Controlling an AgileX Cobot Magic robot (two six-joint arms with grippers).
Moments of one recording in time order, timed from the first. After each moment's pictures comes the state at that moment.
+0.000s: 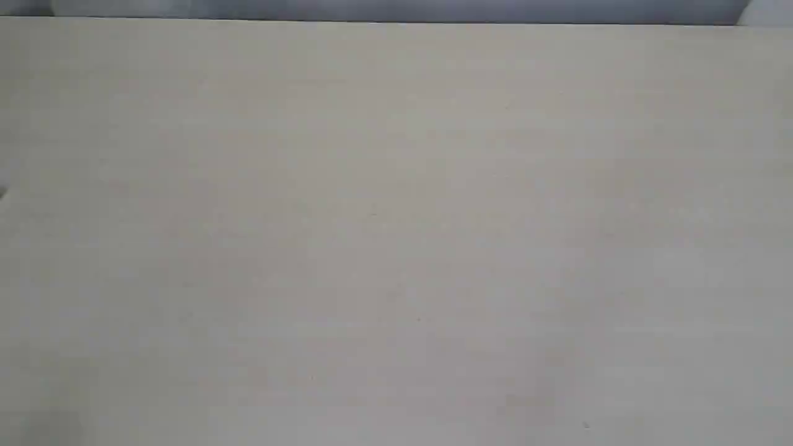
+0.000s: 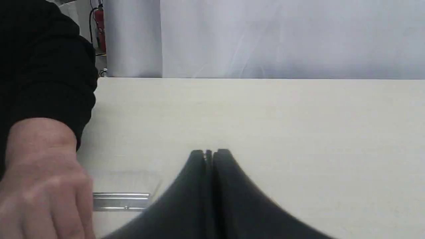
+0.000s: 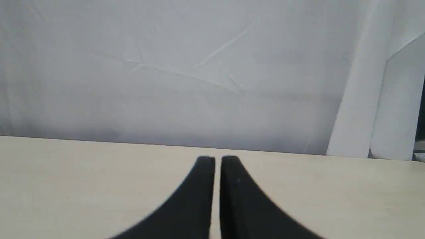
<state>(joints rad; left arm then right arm) 0.07 0.00 0.00 0.07 0.26 -0.07 -0.02 0.21 0.00 -0.03 -0.14 0.02</state>
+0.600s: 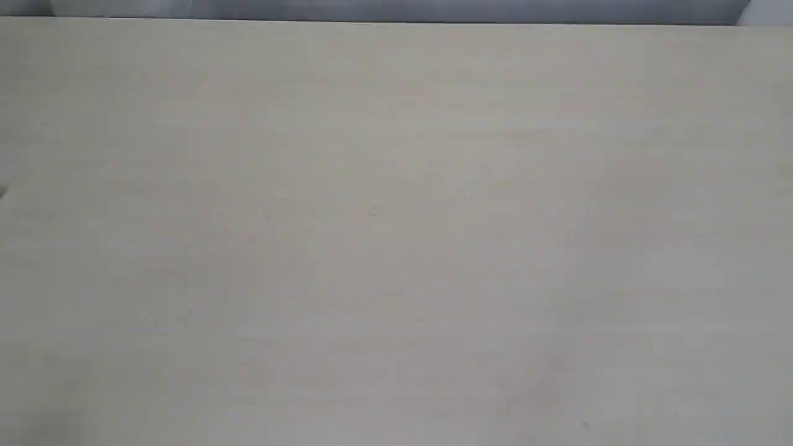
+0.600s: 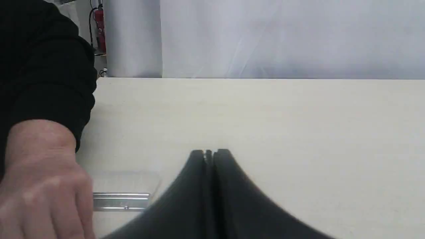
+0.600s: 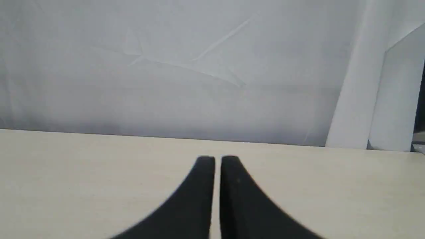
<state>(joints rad) 0.07 0.00 0.00 0.07 0.26 -0.07 -0.02 0.13 0.00 -0.03 -0.04 0.02</state>
